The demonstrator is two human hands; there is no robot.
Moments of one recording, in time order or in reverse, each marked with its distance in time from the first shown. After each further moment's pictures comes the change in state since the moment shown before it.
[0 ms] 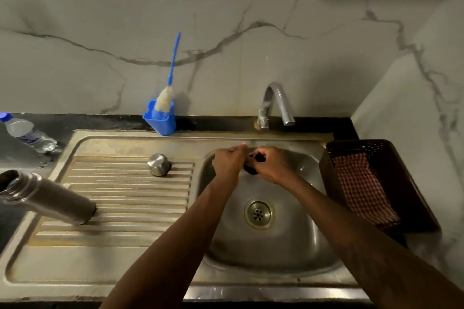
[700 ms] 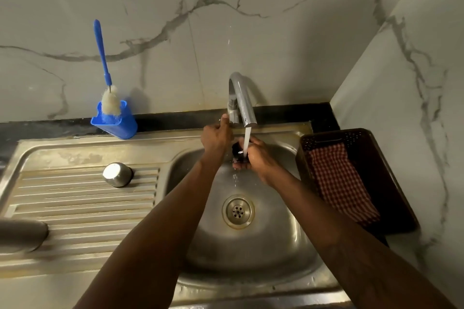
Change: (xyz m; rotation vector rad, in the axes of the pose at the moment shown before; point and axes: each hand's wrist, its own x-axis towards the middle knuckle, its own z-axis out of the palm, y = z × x) left_hand 0.060 0.032 0.088 0.091 0.014 0.156; right_hand 0.042 0.047 -0.023 0.677 0.044 0.304
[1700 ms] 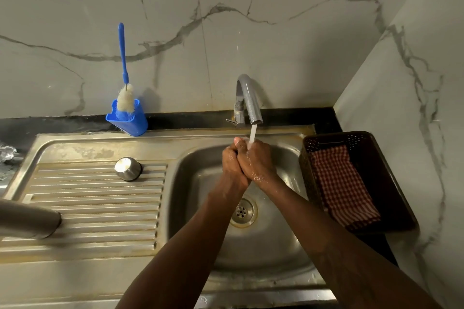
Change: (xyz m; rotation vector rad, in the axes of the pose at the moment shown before) left_hand -0.080 -0.026 0.001 -0.910 -0.346 -0.386; right_hand -0.025 0.002 0.021 -0.589 0.249 -0.343
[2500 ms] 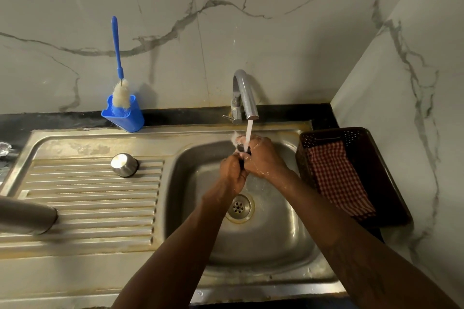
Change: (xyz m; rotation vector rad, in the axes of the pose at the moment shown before) left_hand 0.016 -0.020 -0.030 0.166 0.077 -0.001; right_hand 0.008 0.025 -0.023 -0.156 -0.197 -0.187
